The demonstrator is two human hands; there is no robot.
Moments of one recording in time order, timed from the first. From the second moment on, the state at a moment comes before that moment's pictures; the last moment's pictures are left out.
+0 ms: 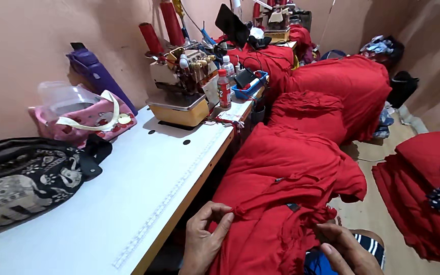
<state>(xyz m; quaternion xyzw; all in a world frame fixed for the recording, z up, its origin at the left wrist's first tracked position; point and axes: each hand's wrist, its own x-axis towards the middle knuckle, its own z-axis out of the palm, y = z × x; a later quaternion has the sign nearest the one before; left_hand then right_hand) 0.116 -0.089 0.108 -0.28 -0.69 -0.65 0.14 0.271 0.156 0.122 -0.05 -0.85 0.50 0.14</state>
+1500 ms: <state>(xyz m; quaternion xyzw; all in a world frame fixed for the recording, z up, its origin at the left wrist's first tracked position) 0.130 -0.062 0.132 -0.39 -0.74 -0.55 0.07 0.284 0.170 0.108 -0.04 -0.84 0.52 0.15</state>
